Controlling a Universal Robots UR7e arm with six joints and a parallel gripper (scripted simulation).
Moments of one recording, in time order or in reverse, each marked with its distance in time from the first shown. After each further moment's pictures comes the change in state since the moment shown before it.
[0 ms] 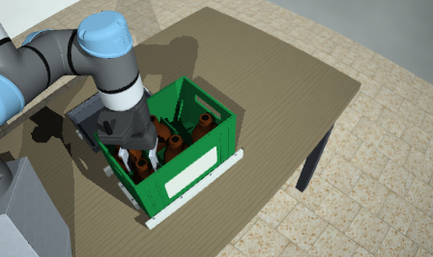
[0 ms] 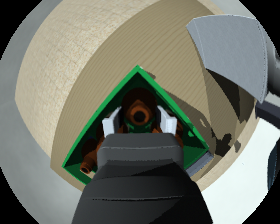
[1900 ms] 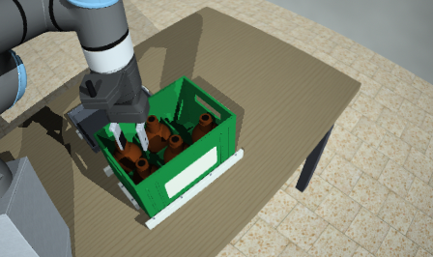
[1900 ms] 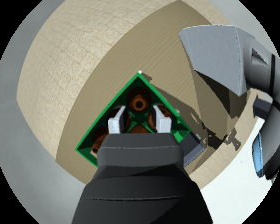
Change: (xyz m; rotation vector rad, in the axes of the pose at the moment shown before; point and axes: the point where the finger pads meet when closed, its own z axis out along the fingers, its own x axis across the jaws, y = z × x) arm 0.000 0.000 -0.083 0.000 0.000 0.000
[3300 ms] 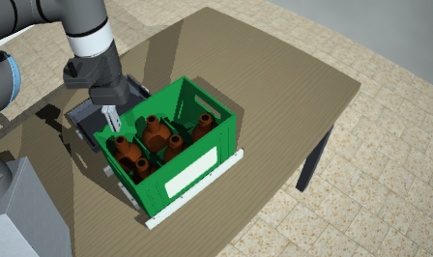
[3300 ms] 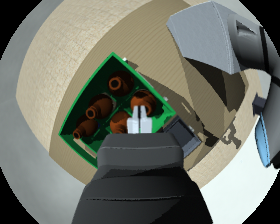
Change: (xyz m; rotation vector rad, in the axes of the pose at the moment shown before) arm 0.050 0.047 0.004 -0.003 0.002 -0.001
